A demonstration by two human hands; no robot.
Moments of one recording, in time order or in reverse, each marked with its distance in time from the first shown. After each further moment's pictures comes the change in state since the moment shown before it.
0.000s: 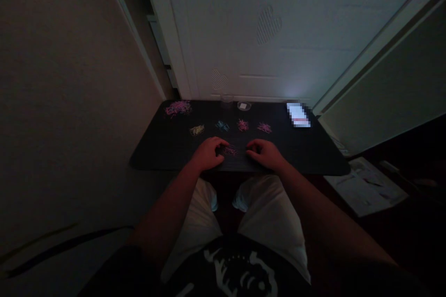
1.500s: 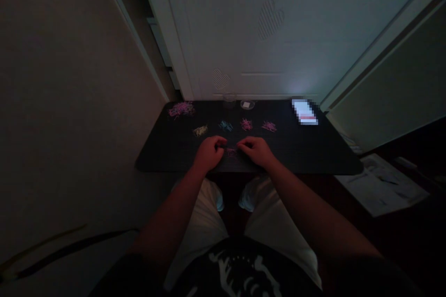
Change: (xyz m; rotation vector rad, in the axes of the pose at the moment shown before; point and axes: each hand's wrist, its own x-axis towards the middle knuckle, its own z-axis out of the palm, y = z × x) left_hand -0.001 -0.005 0.004 -0.025 0.154 -0.143; right_hand 0.022 -0.026 0.032 0.278 0.105 -0.091
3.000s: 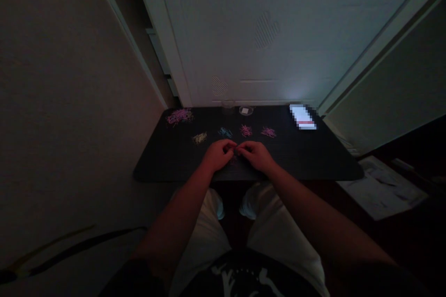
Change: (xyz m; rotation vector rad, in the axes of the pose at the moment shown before) left_hand 0.028 0.006 0.017 -0.135 -0.132 0.065; right_hand 0.007 -0.001 0.001 0.117 -0.024 0.042
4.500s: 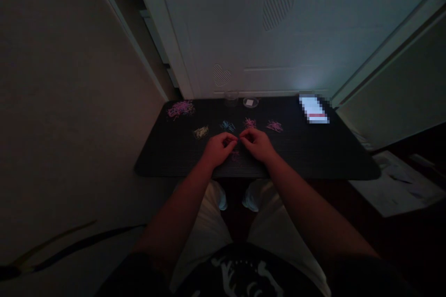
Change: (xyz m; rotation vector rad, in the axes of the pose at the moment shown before) left_hand 0.000 -0.003 0.000 -0.162 0.075 -0.096; right_hand 0.018 0.008 0.004 0.030 0.108 -0.027
